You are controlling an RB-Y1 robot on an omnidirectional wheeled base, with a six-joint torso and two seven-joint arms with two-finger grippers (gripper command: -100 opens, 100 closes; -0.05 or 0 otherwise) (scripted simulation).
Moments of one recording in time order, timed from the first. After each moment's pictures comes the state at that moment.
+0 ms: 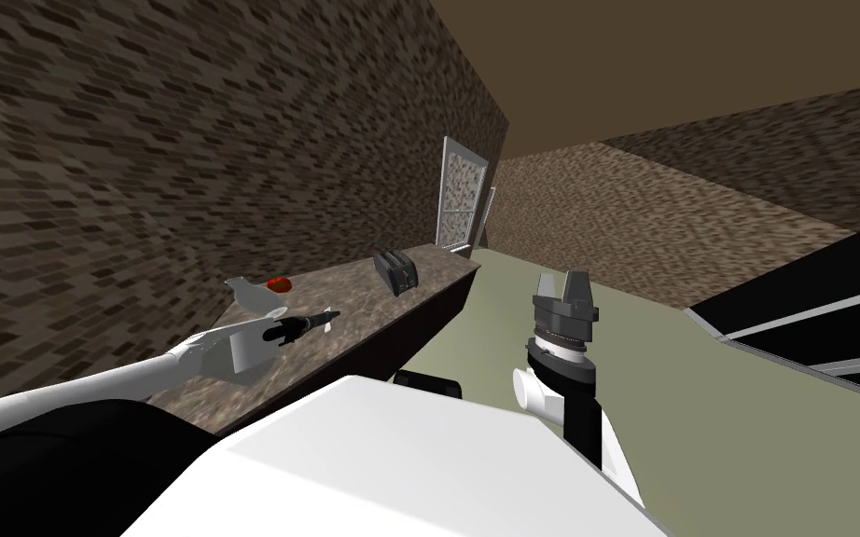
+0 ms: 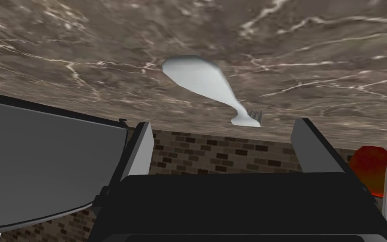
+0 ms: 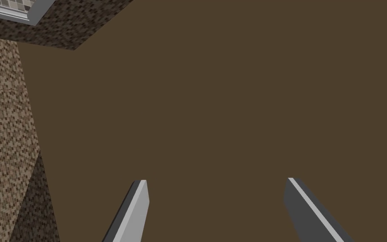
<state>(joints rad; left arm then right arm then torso) 0.50 1.37 -0.22 -1.71 0.24 0.33 -0.05 0.46 -0.03 -0.03 -2.38 0.11 -0.56 0.11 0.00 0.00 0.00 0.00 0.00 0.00</state>
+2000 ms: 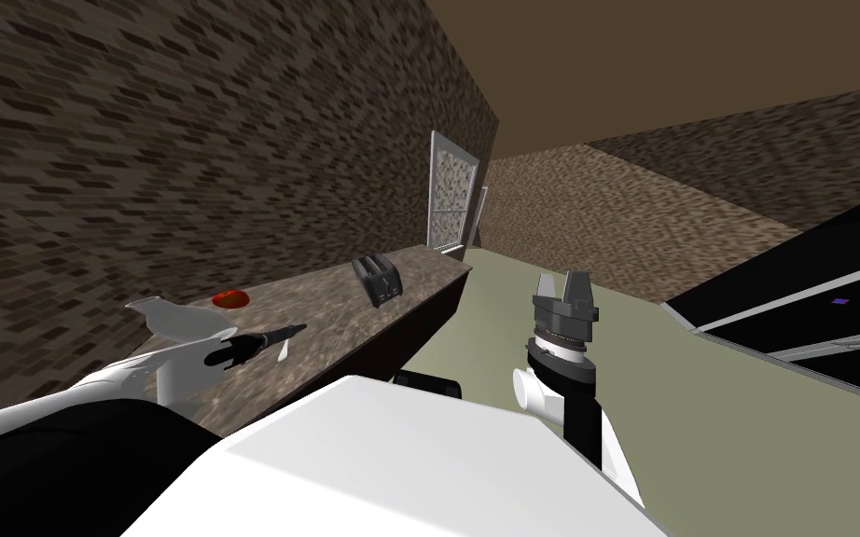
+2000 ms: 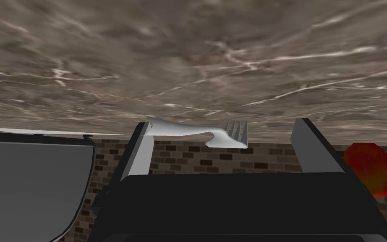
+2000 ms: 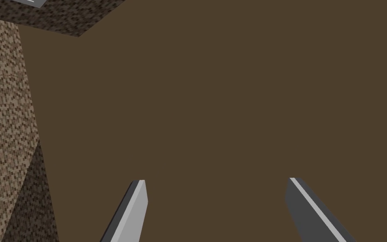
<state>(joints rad) 0.55 1.36 -0.26 -1.32 0.19 0.05 -0.01 0.46 -0.03 -0.03 -2.38 0.11 -0.56 0.11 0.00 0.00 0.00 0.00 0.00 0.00</state>
